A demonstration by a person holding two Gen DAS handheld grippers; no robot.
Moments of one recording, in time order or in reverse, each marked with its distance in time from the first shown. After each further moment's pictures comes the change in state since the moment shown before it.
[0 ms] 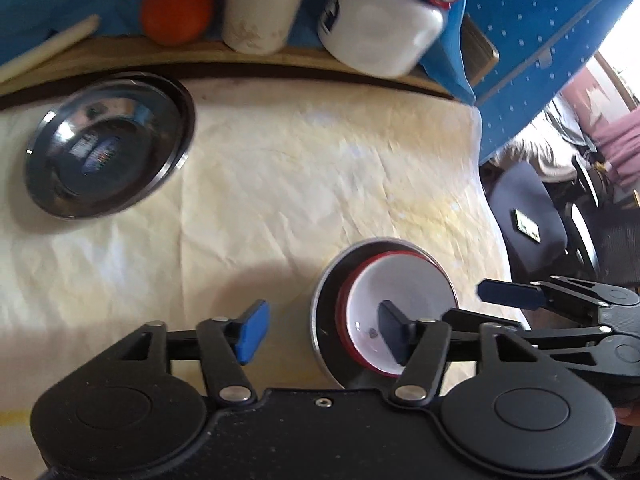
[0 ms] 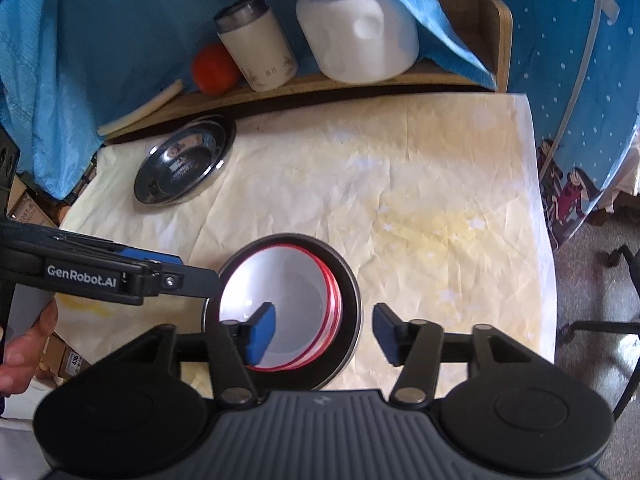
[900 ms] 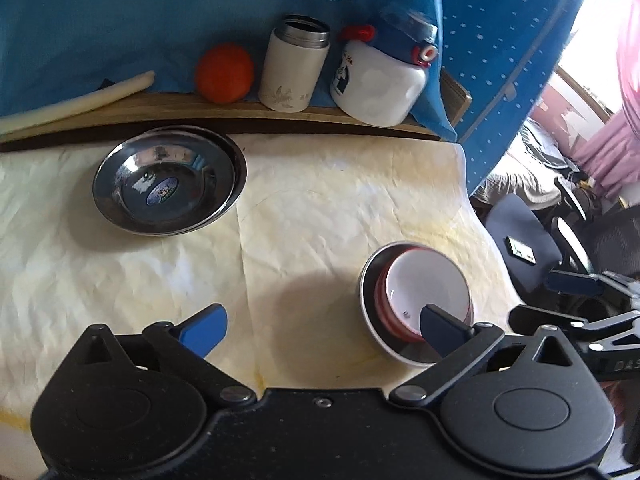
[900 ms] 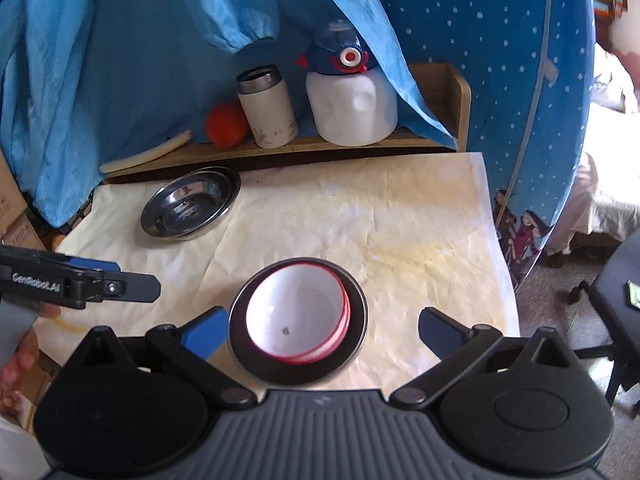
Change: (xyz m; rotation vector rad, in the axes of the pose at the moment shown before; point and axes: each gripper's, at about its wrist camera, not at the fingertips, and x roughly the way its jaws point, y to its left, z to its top) left arm -0.060 0.038 -0.052 0.107 -0.197 -0.012; right arm -0.053 0.049 -0.051 -0.011 -0.229 -0.146
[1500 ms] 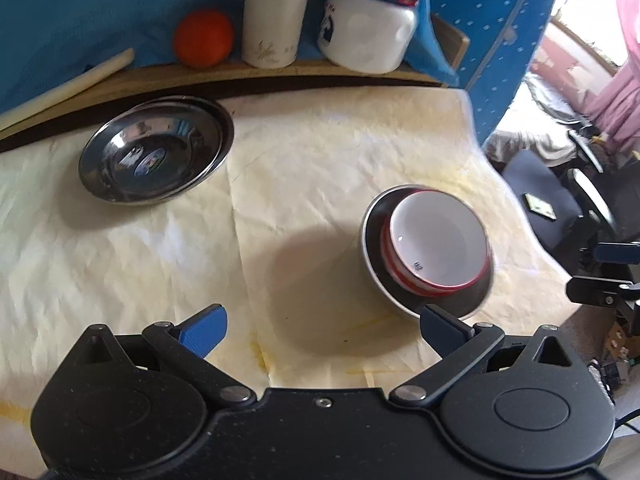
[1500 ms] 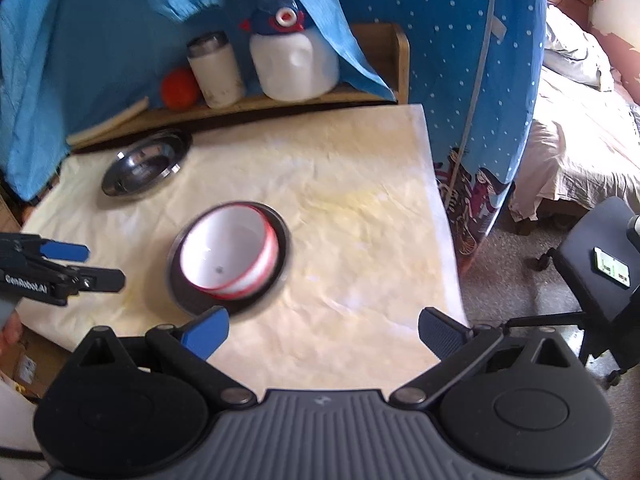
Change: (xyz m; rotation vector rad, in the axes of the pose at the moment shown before) left arm 0.029 -0.019 -0.020 0.066 0.096 0.071; right arm -0.005 -0.052 -0.017 0.003 0.141 -0.084
